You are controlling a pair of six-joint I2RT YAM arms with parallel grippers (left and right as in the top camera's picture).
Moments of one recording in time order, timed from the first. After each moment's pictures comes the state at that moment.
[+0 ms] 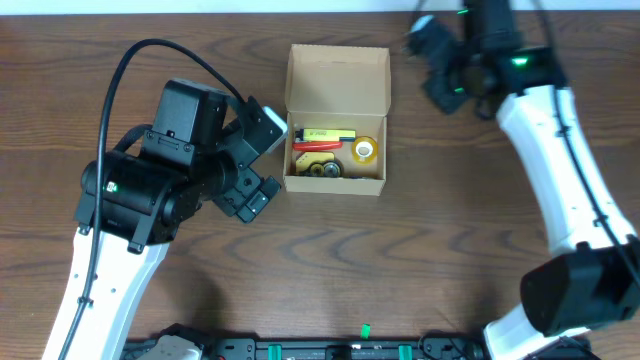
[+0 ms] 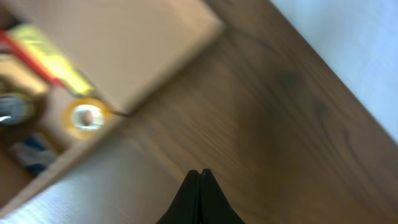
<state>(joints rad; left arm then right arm) -0.38 1.28 1.58 -1.32 0.10 0.42 0.14 1.76 1.71 -0.92 -0.09 -0.57</state>
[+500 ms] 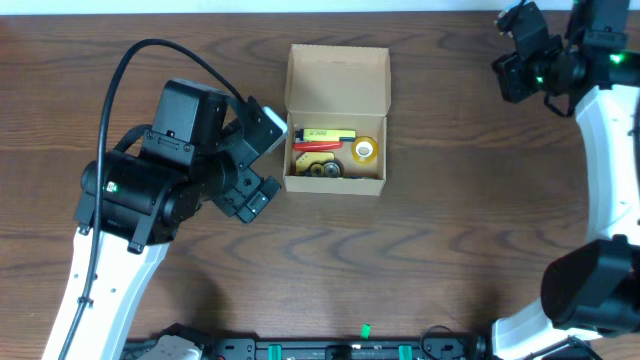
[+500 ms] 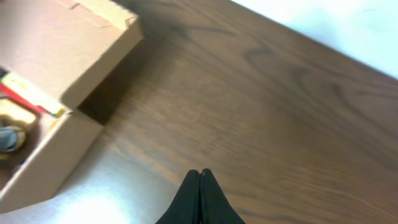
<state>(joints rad) -0.38 1.28 1.58 -1.34 0.10 0.42 -0.15 1.76 1.71 -0.92 -0.39 -0.52</state>
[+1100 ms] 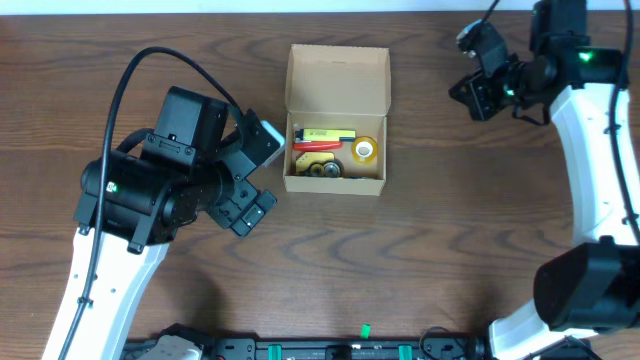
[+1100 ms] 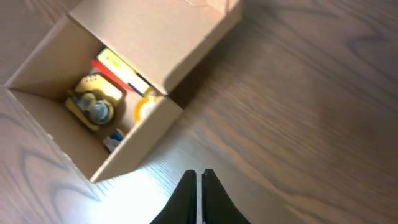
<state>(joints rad) -0.38 1.28 1.58 -1.42 0.10 0.42 -0.03 1.76 1.71 -1.08 -0.49 -0.51</state>
